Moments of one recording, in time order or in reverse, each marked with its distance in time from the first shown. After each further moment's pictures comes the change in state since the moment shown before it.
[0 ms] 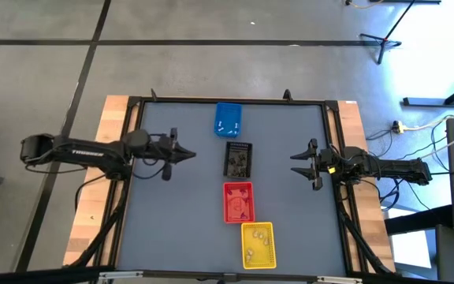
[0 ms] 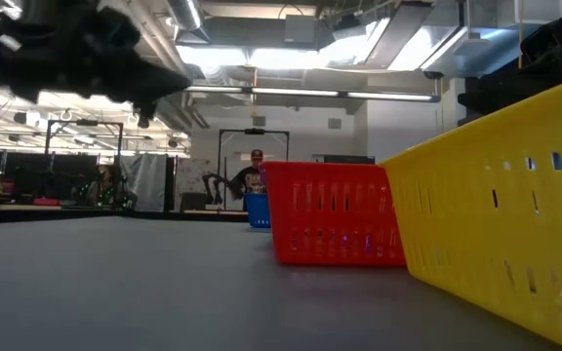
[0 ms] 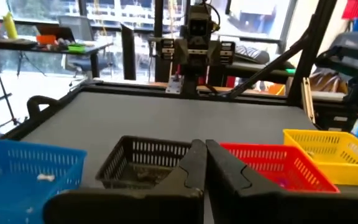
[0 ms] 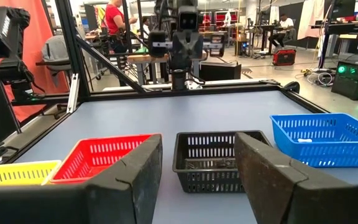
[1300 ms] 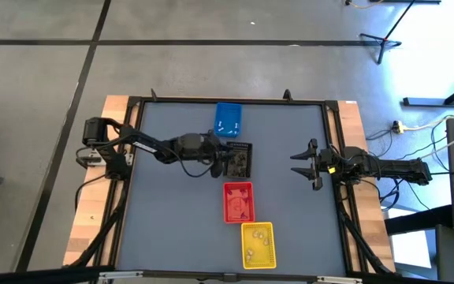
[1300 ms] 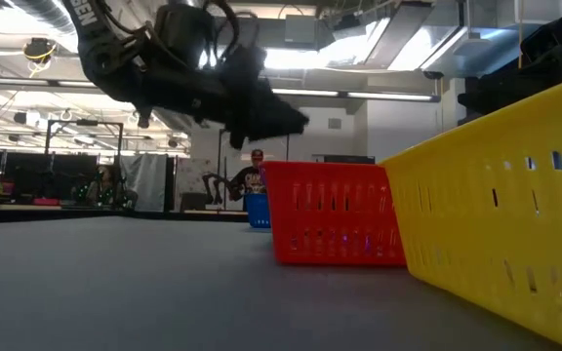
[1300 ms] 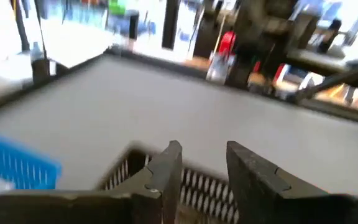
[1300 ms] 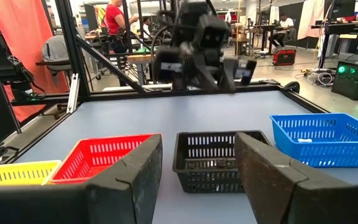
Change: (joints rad) left arm -0.078 0.827 0.459 0.225 -0.264 -0.150; right arm 0.000 0.000 0.000 0.000 0.000 0.000
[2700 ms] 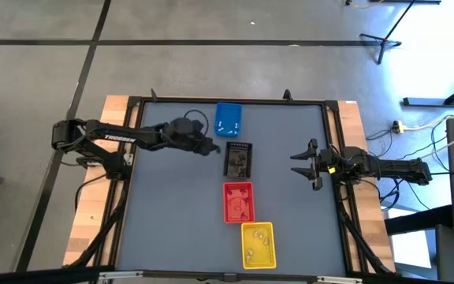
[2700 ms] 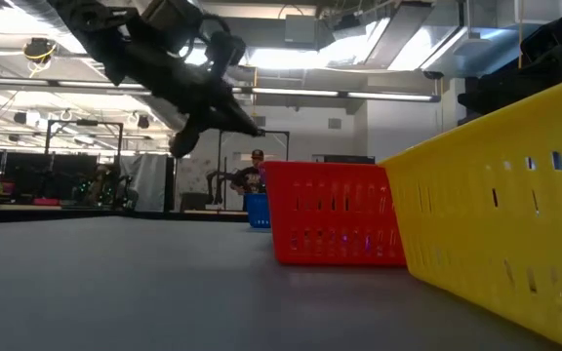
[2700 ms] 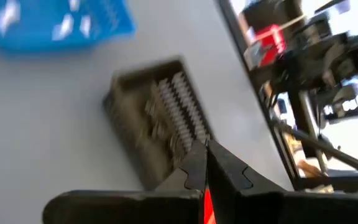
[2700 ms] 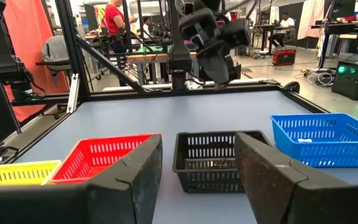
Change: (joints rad) left arm 0.127 -0.330 0.000 -0.622 0.182 -0.789; right arm 0.000 0.000 0.000 0.000 0.000 0.000
